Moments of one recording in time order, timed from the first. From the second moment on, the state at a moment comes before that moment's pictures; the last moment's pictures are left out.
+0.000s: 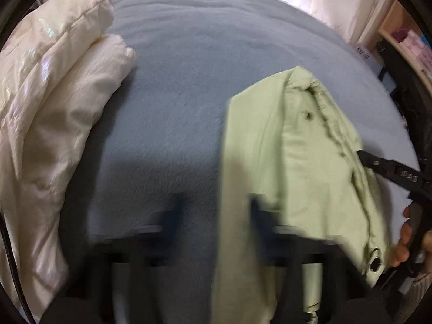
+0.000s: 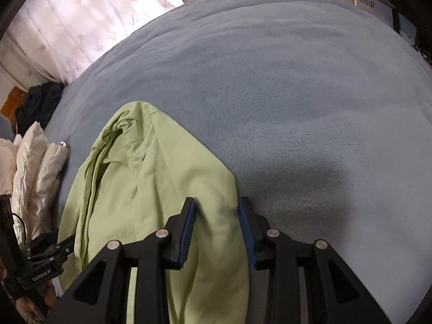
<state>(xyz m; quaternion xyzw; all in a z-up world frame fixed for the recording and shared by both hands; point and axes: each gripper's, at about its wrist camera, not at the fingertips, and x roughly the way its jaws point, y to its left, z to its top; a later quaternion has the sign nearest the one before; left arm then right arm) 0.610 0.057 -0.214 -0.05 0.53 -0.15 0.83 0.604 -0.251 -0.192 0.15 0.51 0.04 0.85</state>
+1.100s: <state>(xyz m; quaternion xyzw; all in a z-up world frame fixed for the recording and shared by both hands) 0.207 0.199 -0.161 -0.10 0.55 -0.13 0.82 0.190 -0.262 -0.106 0.10 0.50 0.13 0.85</state>
